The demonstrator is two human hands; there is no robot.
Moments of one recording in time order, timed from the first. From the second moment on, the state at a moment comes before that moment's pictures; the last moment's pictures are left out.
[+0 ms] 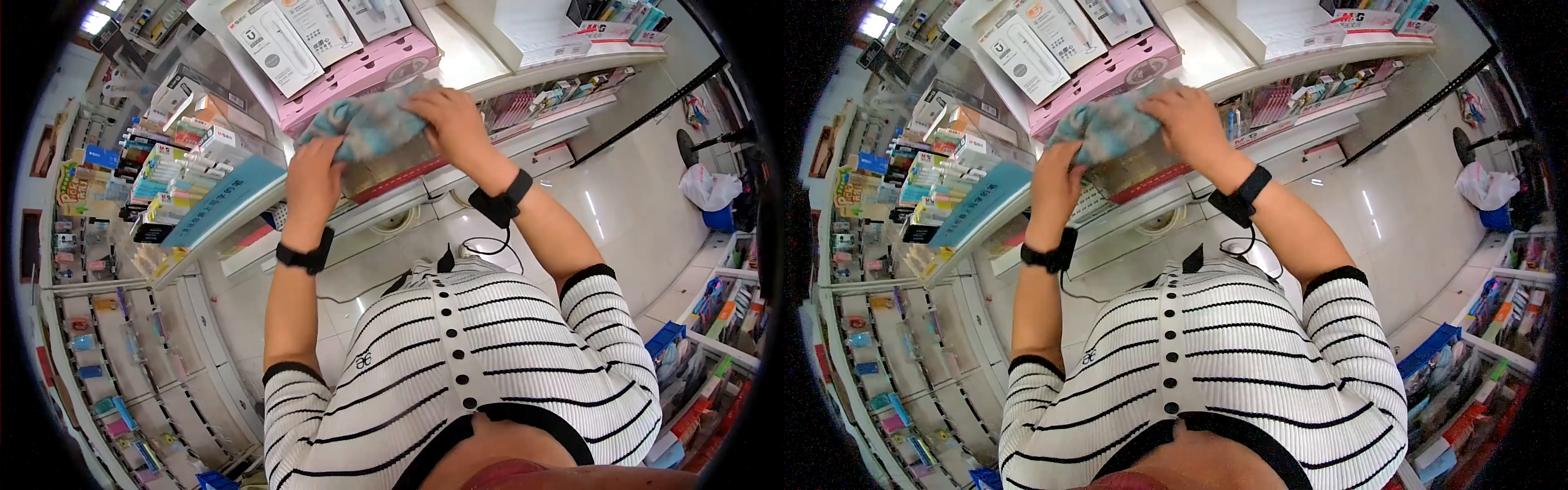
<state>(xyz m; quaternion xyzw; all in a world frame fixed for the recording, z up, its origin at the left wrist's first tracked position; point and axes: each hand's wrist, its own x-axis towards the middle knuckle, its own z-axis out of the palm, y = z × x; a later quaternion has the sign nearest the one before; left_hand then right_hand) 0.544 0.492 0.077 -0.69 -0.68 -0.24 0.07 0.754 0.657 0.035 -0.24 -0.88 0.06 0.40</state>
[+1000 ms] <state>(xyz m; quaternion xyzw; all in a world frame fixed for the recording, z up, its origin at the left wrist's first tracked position) 0.555 0.462 0.072 -0.55 -0.66 -0.40 -0.31 0.830 0.642 0.096 -0.27 -0.65 0.66 0.27</state>
